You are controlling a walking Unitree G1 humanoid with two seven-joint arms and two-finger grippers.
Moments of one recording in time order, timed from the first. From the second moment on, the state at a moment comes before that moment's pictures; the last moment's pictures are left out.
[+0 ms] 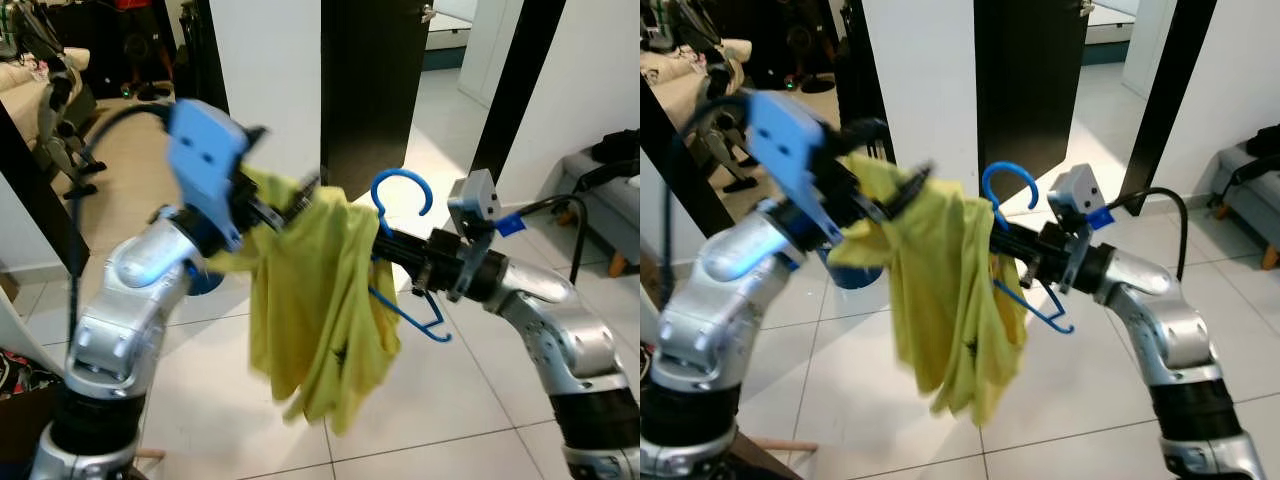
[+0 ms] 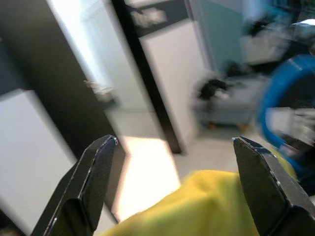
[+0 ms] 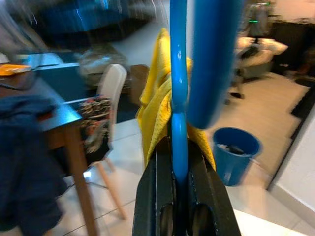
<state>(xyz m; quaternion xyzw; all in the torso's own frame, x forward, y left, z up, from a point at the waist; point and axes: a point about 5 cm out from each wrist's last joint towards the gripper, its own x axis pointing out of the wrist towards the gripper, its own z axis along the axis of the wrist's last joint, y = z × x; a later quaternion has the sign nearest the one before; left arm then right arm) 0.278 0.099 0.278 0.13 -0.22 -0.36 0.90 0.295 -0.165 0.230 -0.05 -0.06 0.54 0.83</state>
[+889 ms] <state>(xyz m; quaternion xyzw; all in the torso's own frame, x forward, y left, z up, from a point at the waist) 0.261 0.161 0.306 0.34 -0.09 -0.60 0.72 0.274 -0.143 0.240 -0.08 -0.07 0.64 0.76</state>
